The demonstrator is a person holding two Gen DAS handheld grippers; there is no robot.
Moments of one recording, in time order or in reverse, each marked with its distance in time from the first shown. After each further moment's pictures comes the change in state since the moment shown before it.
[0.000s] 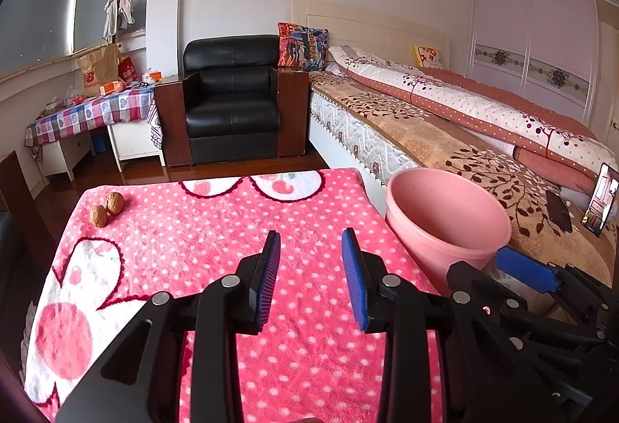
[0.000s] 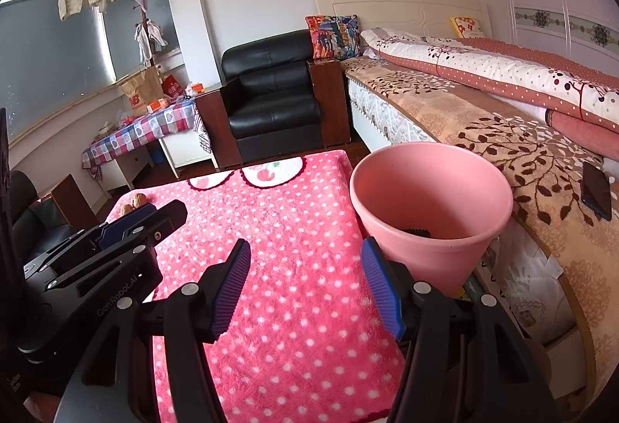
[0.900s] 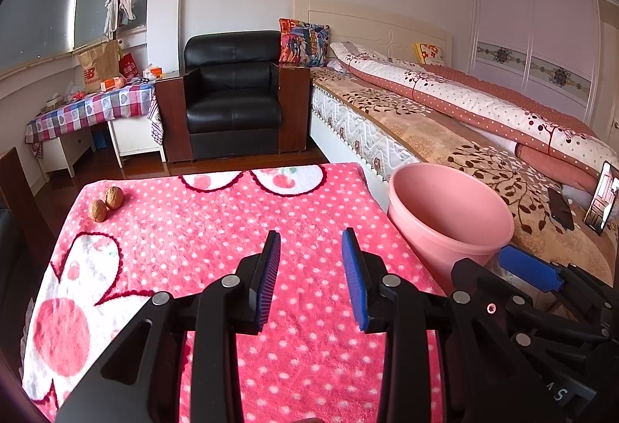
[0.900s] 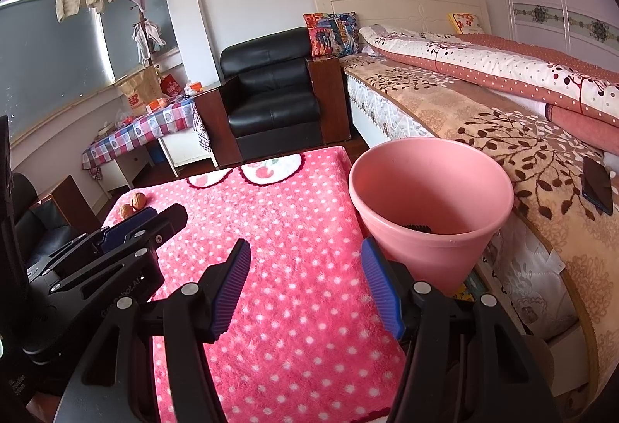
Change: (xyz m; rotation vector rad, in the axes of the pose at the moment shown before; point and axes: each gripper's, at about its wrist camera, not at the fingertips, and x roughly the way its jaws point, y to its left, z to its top) left arm 0.003 0.003 -0.004 -0.005 0.009 -0.001; right arm 0.002 0.001 -0.005 0.004 0.007 0.002
